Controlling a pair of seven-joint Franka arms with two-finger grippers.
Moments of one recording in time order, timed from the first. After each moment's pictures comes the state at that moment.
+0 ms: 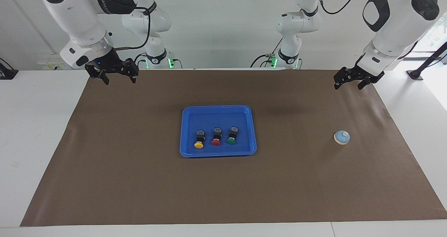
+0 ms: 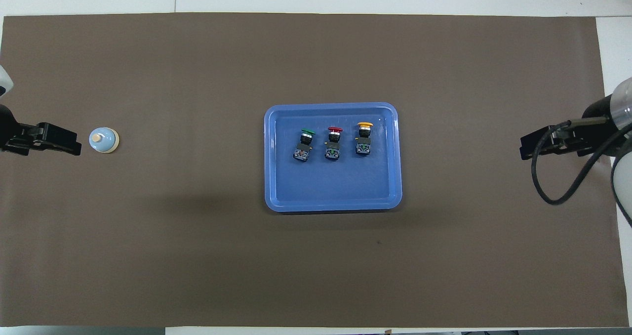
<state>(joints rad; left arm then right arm) 0.02 -0.01 -0.02 -1.71 -0.02 1.59 0.08 -0.03 -0.06 0.07 -1.69 0.01 1.50 0.00</state>
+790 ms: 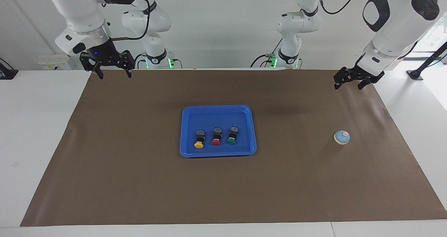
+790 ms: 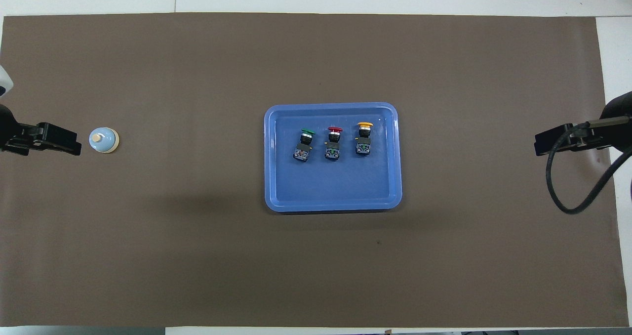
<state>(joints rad) 0.02 -0.01 -0.02 -1.71 -0.02 1.59 0.08 -0.03 -0.05 0.07 -1.60 -0.02 1.47 -0.03</state>
